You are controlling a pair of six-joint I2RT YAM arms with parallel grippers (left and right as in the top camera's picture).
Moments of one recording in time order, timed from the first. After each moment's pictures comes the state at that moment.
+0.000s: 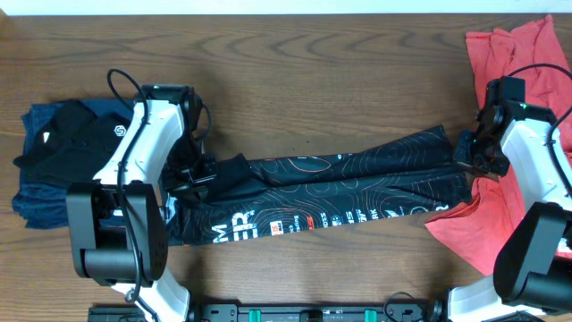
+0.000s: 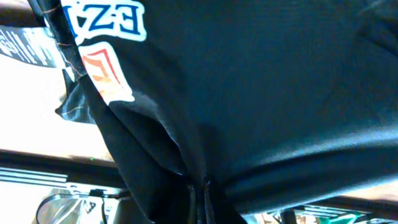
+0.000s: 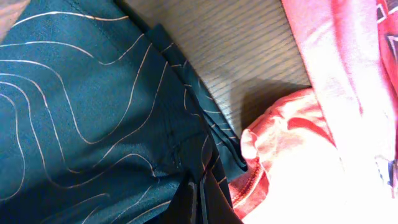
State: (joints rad) left arm -0.06 1.83 1.33 -1.46 0.12 -0.31; right arm -0.20 1.71 1.21 -0.97 0.11 0.23
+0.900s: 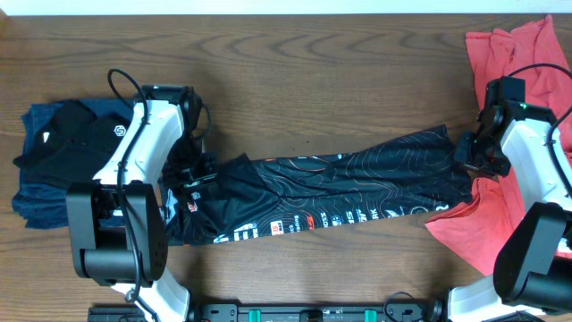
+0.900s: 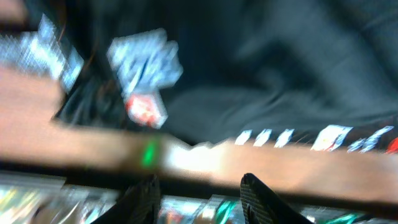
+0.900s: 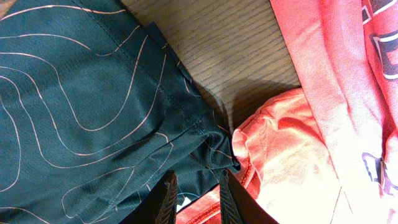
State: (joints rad) left arm -0.06 1.83 1.33 -1.41 0.15 -0.30; right arm -0.20 1.71 1.21 -0.98 0.13 0.23
